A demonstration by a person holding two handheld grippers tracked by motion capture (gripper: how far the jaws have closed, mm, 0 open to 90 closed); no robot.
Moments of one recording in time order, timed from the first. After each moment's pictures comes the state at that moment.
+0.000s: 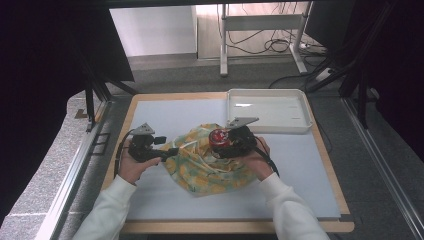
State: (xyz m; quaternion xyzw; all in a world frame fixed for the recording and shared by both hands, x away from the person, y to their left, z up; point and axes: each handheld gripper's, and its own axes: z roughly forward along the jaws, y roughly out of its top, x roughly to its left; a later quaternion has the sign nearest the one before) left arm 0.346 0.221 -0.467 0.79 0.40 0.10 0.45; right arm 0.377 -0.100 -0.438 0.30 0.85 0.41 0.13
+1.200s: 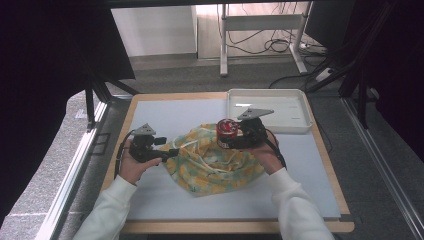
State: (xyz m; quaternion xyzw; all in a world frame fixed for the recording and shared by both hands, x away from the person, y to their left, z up) left arm 0.347 0.220 -0.470 0.79 0.40 0.09 0.45; right arm 0.391 -0.126 -0.419 0.31 0.82 0.45 0.14
